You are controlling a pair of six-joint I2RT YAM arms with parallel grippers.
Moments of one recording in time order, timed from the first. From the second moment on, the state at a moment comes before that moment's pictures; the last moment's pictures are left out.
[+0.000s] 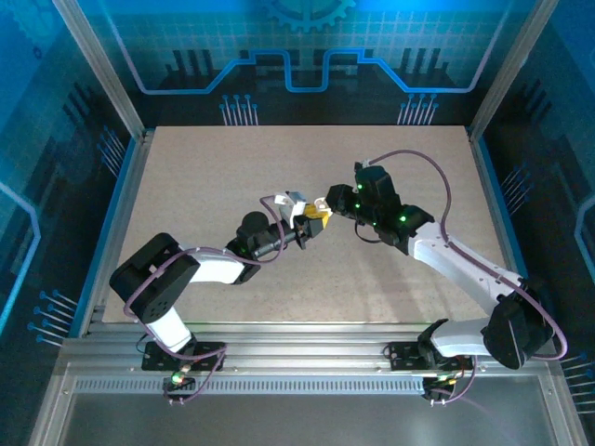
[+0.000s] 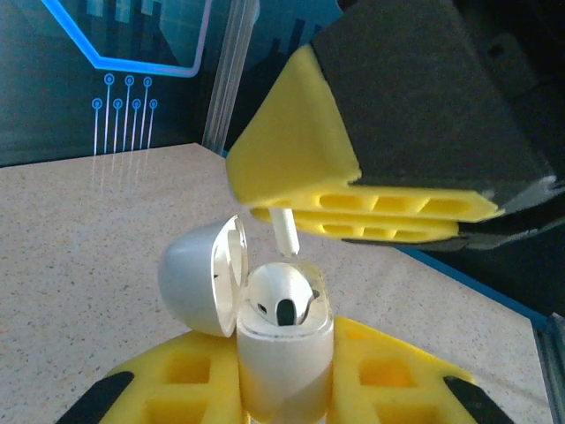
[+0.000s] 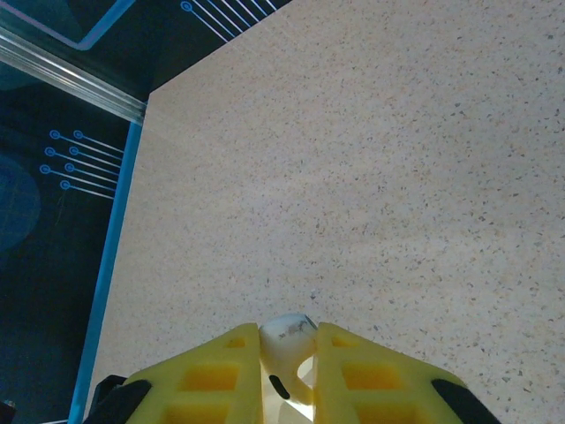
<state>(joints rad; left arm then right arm) -0.66 1.67 0.62 1.08 0.31 -0.30 0.59 1.31 1.03 -0.28 0.00 0.83</state>
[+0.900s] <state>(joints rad) -0.66 1.69 0.62 1.18 0.26 -0.36 0.62 1.31 1.03 -0.22 0.02 0.85</state>
